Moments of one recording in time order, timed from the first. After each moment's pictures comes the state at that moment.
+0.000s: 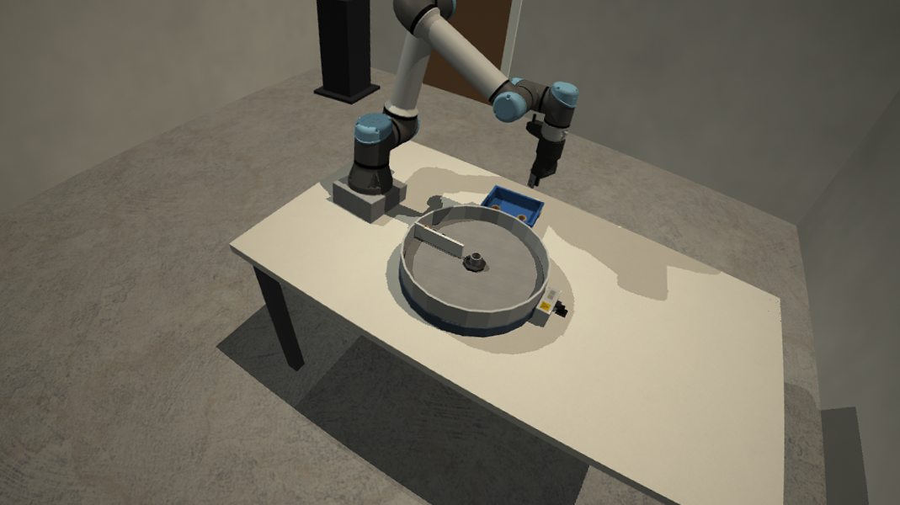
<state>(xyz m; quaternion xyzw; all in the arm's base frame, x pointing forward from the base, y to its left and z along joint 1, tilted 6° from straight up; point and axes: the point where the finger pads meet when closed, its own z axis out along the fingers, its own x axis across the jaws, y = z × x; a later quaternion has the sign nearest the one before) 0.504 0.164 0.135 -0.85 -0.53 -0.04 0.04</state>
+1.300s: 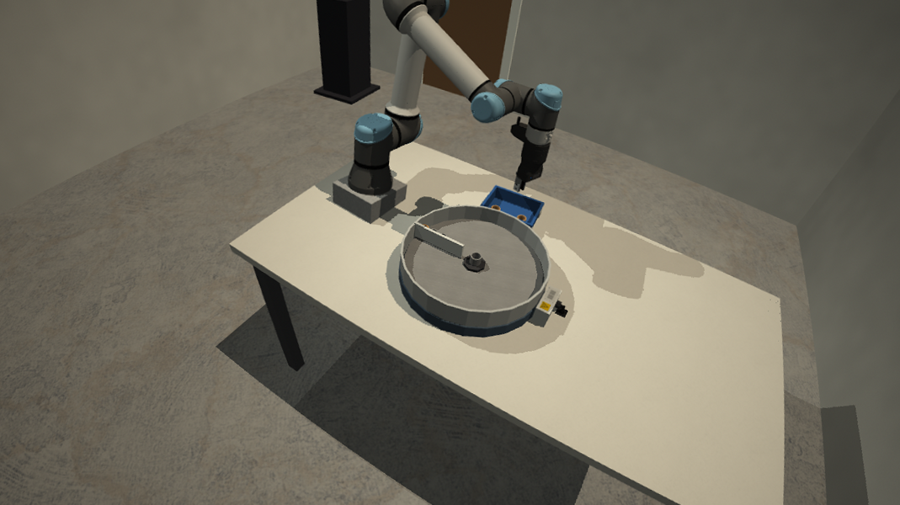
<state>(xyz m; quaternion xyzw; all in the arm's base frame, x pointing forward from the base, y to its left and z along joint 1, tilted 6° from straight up) 0.471 0.124 0.126 -0.84 -0.54 -0.04 0.04</state>
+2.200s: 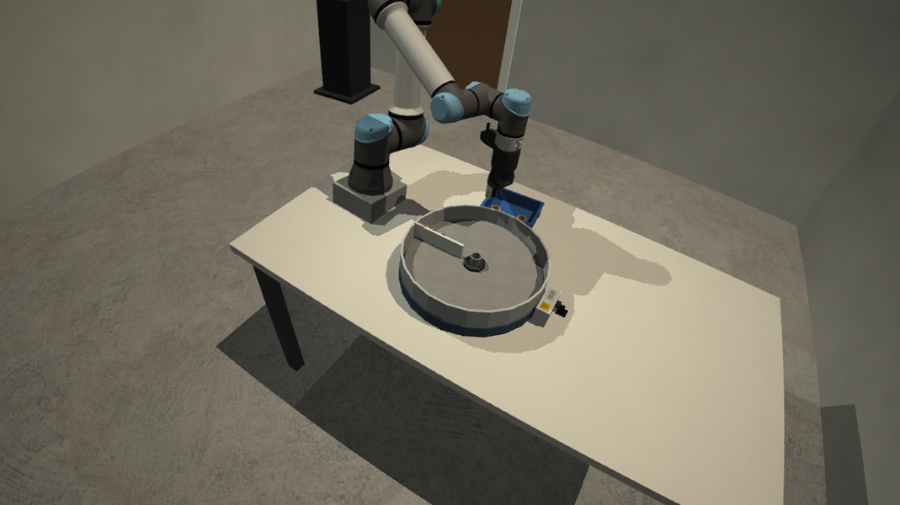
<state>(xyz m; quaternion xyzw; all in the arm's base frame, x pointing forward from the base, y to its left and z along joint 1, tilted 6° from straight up) 0.407 0.049 0.107 -0.83 -0.55 -0.04 0.04</state>
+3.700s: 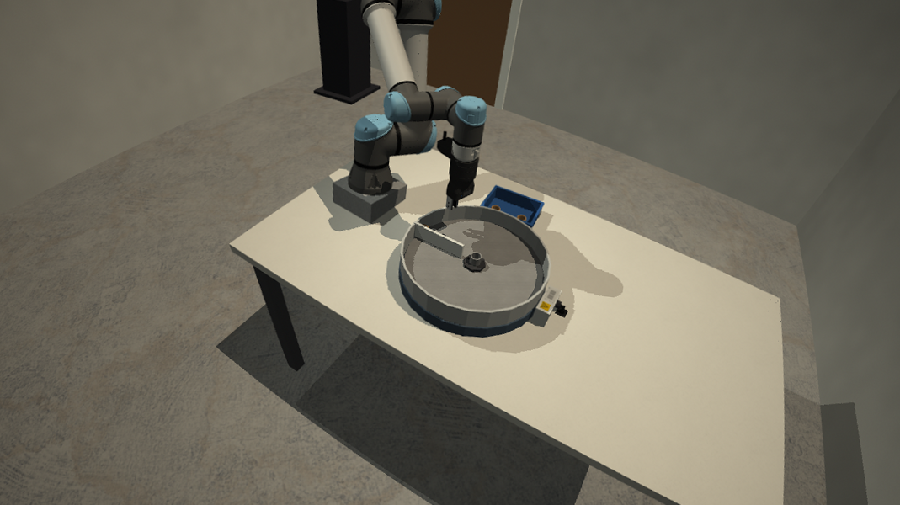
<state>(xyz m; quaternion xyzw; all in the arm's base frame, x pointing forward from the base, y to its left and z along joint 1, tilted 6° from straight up) 0.324 -0.050 0.084 -0.82 -0.57 -0.04 0.04</state>
